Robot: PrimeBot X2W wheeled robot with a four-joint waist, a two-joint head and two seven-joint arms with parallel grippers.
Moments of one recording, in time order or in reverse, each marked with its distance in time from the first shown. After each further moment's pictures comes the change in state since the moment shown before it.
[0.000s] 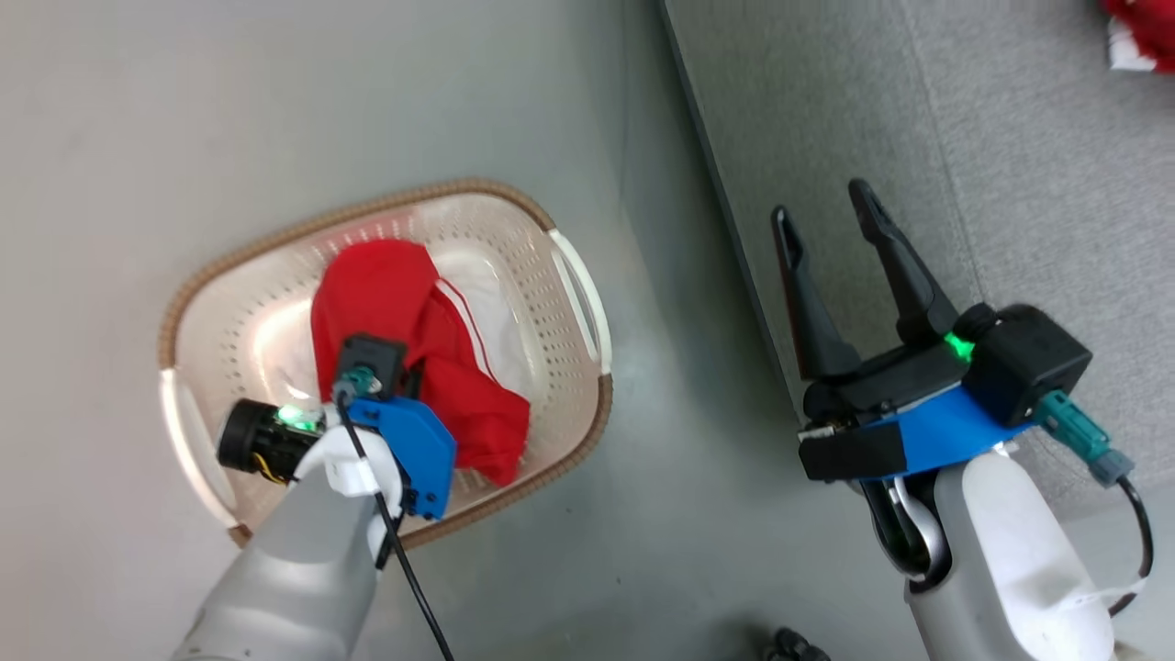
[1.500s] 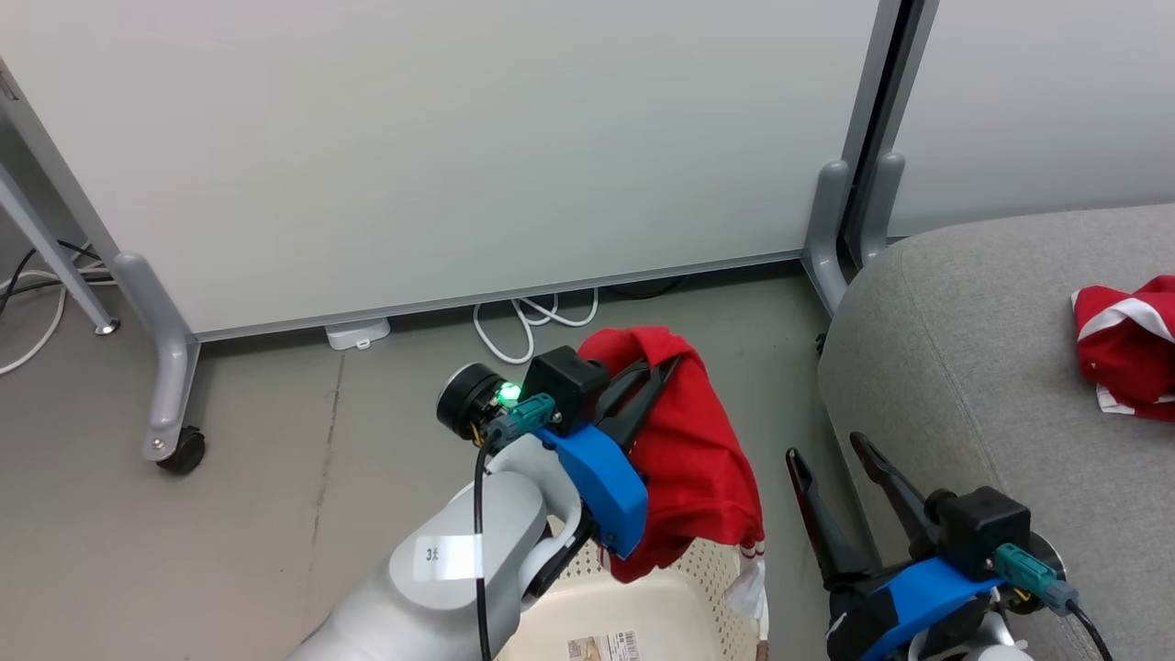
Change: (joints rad) left arm 0.103 -0.032 -0.229 -0.531 -0.137 -0.063 -0.030; right arm 0.361 0.001 -0.061 -0.010 -0.042 0.000 0.201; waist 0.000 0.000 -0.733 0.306
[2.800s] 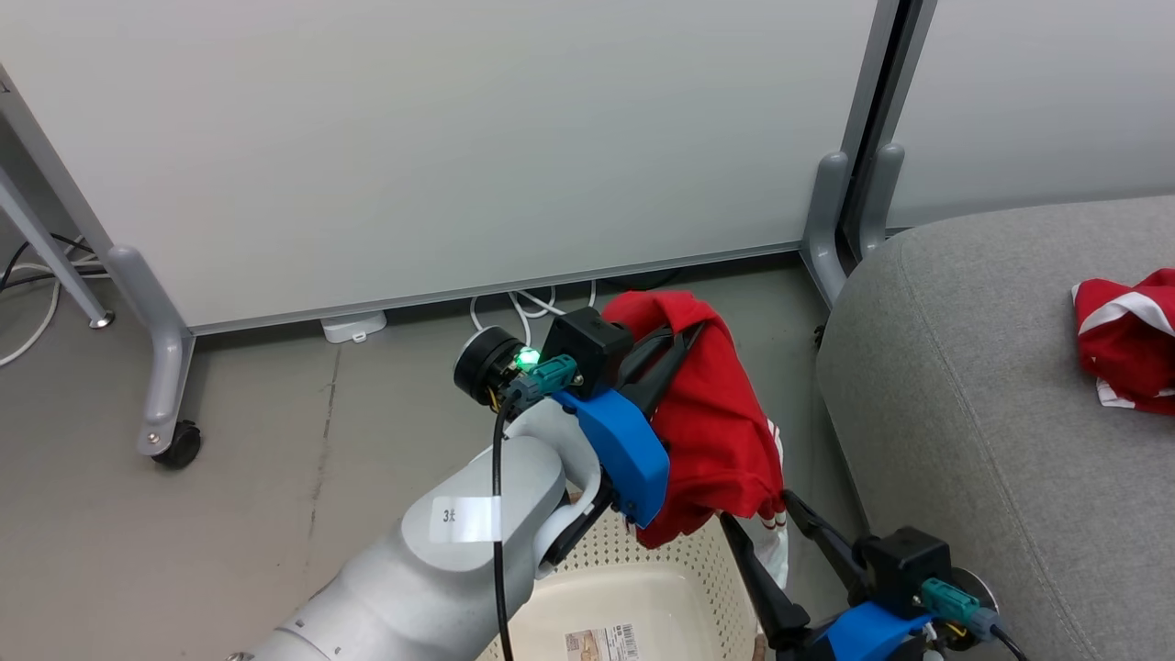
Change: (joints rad) left arm -0.114 0.000 -0.133 -0.003 -0.144 0.037 0.000; right arm 0.037 0.000 0.124 0.050 0.026 0.000 0.018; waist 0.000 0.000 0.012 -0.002
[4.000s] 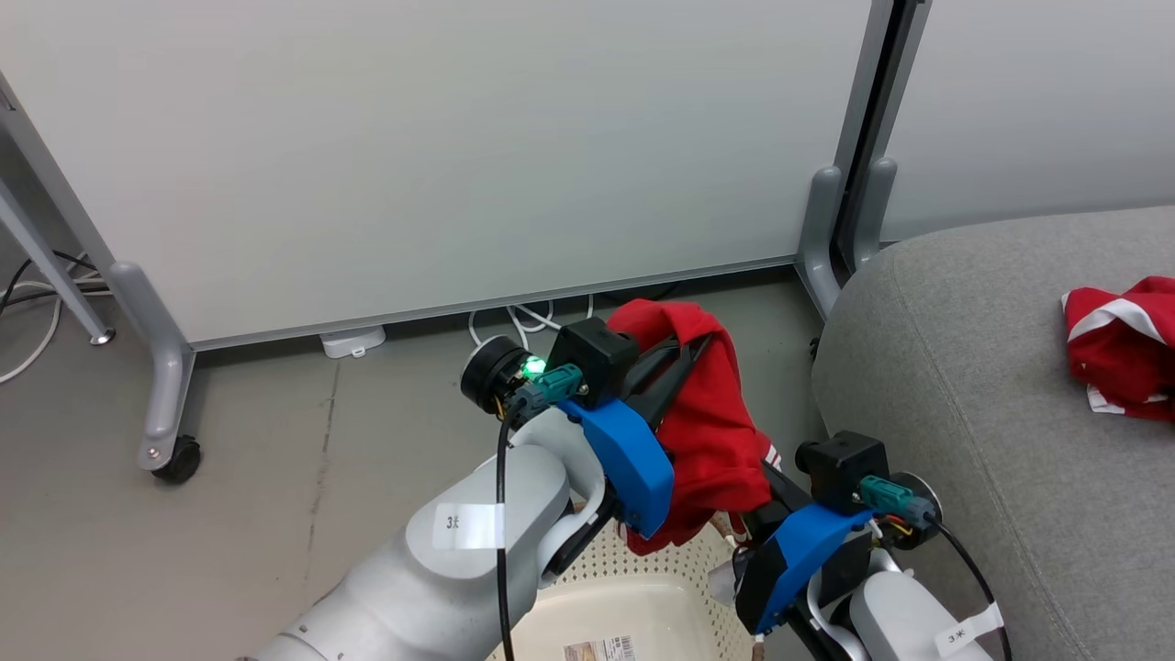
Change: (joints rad) left arm 0.008 0.000 -0.020 -0.008 -0.014 -0.006 0.000; right arm -0.301 0.000 0.111 0.308 0.066 0.000 -0.067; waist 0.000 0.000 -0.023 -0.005
